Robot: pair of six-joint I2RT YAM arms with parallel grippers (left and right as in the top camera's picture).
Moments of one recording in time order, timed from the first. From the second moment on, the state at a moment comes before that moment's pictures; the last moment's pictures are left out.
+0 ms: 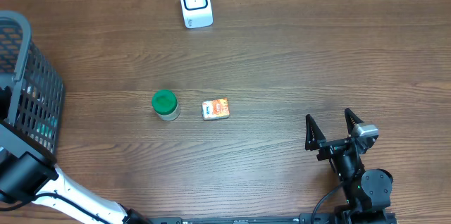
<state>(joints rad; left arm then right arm) 0.83 2.16 1.71 -1.14 0.11 -0.02 0.11 0.01 0.02 -0.03 -0.11 0.20</state>
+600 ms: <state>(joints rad) 0.83 2.15 1.77 -1.24 0.06 -0.07 0.11 0.01 0.02 -0.03 -0.11 0.20</state>
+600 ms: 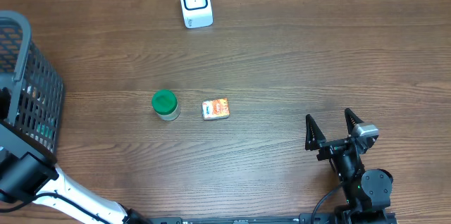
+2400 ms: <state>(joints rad) -0.51 1.99 1.77 -0.97 0.35 -0.27 0.11 0.01 0.02 -0.03 -0.11 0.20</state>
